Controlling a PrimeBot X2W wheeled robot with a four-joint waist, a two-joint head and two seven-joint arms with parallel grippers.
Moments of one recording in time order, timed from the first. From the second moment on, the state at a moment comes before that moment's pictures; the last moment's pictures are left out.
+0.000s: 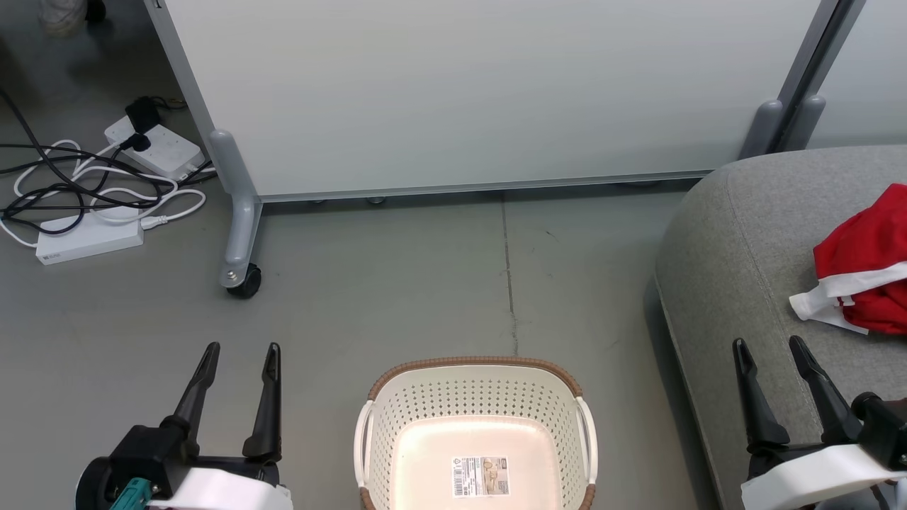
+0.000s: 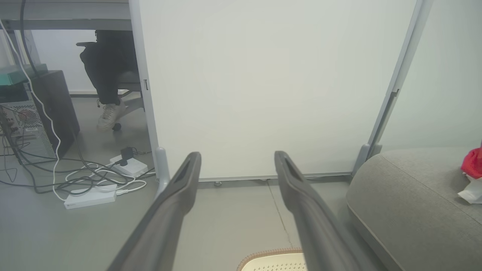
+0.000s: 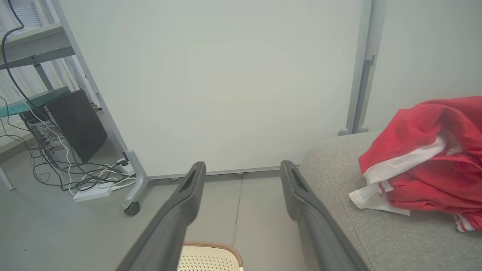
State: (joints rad) left arm 0.01 0.35 -0.37 0.00 -0.51 0.26 -0.26; right arm 0.06 -0.05 -0.04 -0.01 0.23 0.13 -0.06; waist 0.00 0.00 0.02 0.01
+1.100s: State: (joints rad) left arm 0.06 0.22 -0.20 0.09 -0.34 0.13 -0.26; right arm 0.07 -0.05 -0.05 -0.02 0.23 0.13 -0.05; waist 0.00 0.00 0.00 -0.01
